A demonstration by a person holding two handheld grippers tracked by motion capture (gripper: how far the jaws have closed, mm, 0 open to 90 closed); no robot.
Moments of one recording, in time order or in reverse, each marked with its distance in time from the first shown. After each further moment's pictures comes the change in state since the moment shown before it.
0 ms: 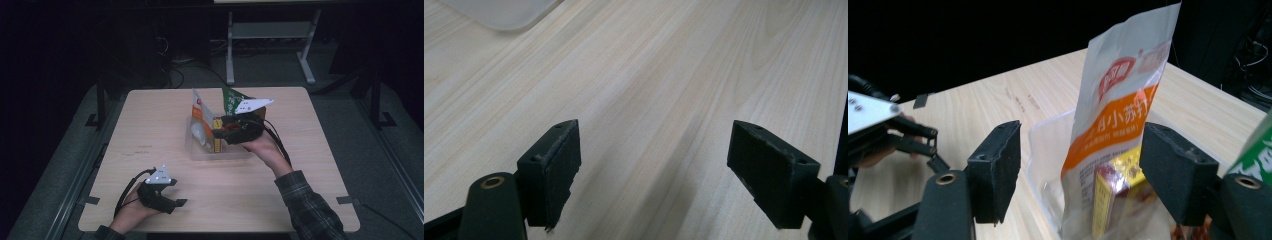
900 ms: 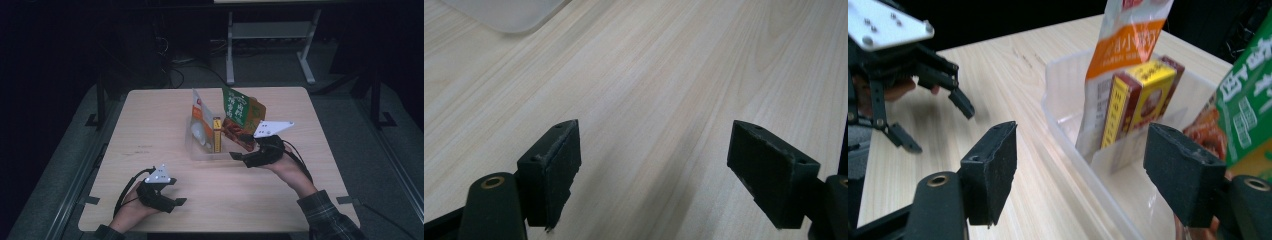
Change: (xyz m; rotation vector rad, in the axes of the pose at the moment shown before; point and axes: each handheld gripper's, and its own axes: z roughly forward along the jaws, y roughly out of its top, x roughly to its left) left arm 0.002 0.001 -0.001 -0.002 0.005 0.004; right arm 0.022 -0.050 -0.045 0.050 -0.043 -0.049
